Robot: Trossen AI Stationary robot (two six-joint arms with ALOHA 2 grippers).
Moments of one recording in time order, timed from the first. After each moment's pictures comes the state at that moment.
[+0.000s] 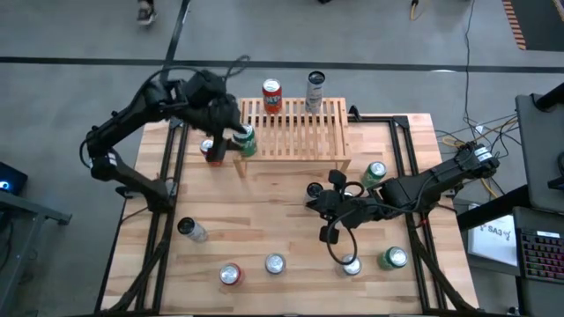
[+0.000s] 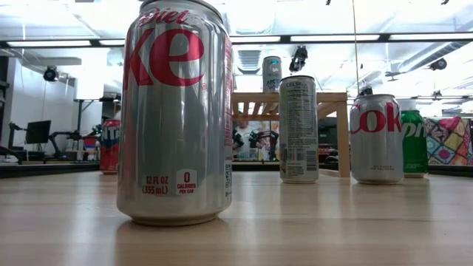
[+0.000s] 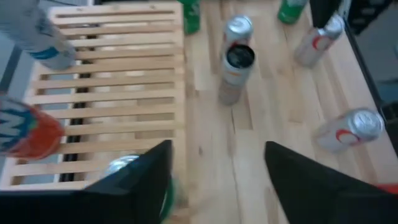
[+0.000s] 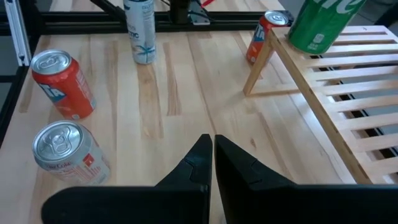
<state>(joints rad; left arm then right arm) 0.38 1.44 1.88 -1.30 0.28 0.34 0.39 1.44 1.31 -0.55 0.50 0.28</state>
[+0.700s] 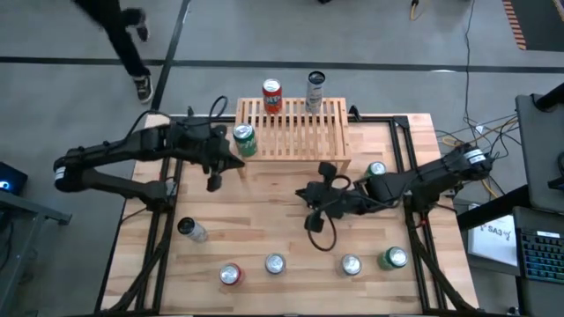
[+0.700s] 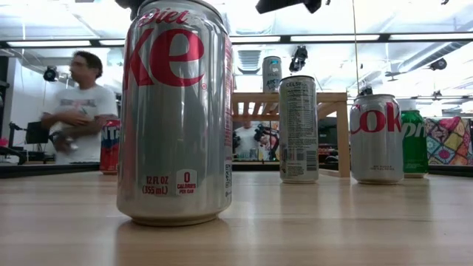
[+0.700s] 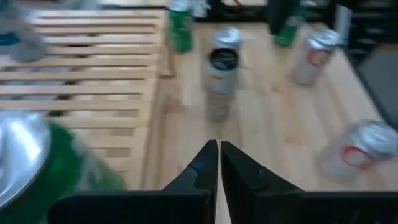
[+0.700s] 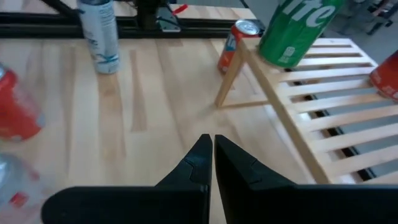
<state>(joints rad) 0.20 1.03 1.11 -0.68 0.14 0.11 0.29 1.51 1.31 -0.43 0.54 0.18</state>
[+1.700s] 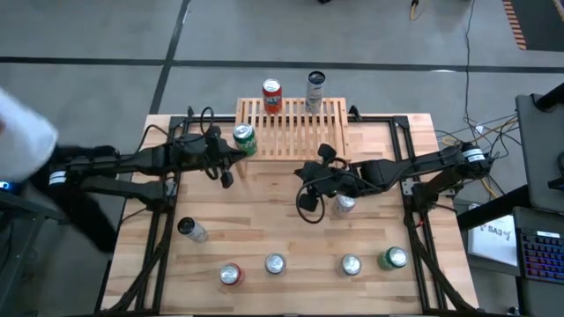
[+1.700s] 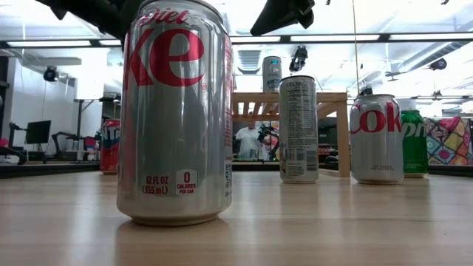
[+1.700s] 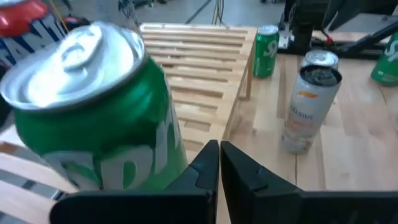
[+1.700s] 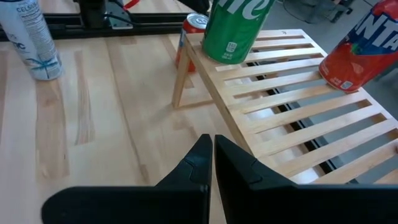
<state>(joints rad) 0.20 0.91 0.72 -0.18 -0.16 0.04 0.15 1.52 1.31 -0.43 0.54 0.15</state>
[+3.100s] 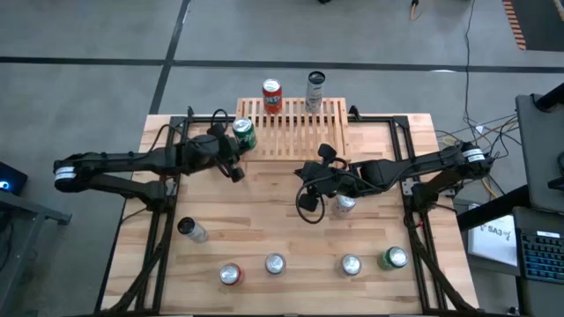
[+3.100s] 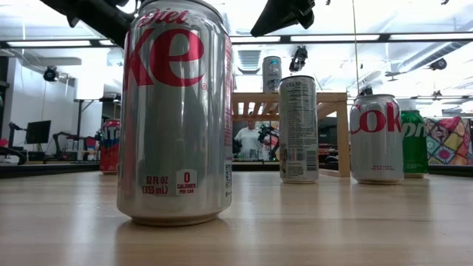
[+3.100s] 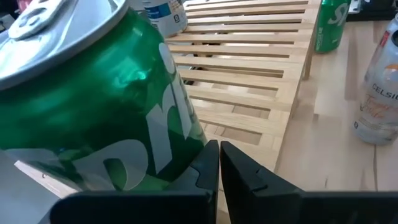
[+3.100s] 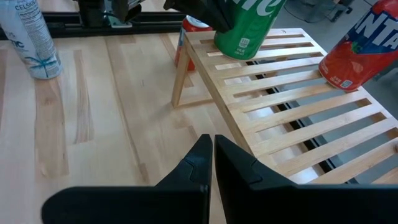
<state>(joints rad) 0.21 1.03 0.72 -0.13 -0.35 0.12 0.15 1.52 1.31 -0.43 0.54 0.15</state>
